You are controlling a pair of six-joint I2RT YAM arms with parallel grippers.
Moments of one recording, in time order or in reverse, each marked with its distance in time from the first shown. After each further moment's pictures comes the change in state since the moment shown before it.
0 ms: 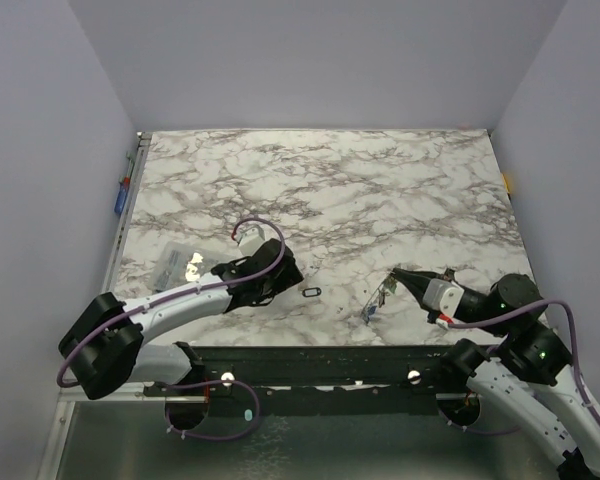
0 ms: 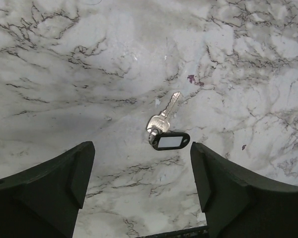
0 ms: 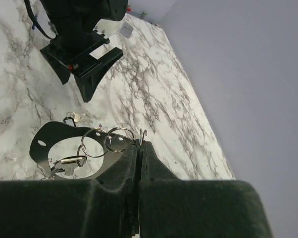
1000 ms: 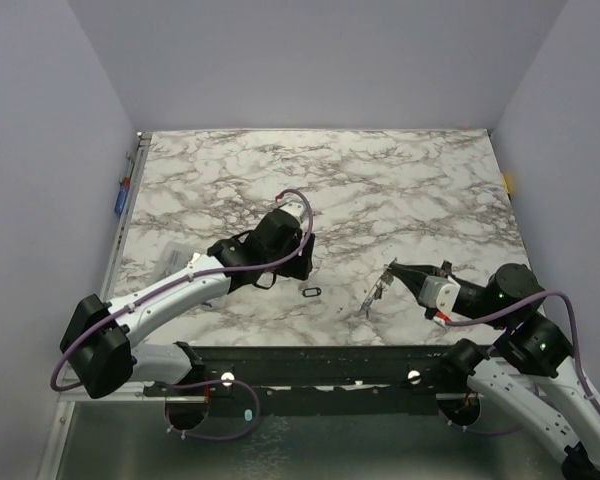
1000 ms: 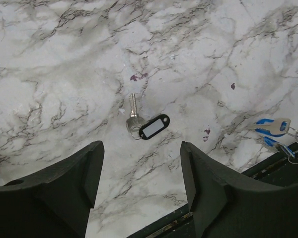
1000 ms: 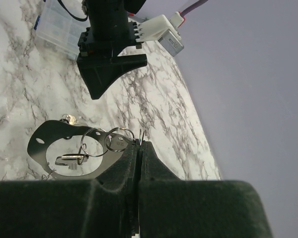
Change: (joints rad) left arm 0.010 0.006 0.268 -0.121 0.220 0.734; right arm 0.000 0.090 0.065 -0.002 -0.045 -0.078
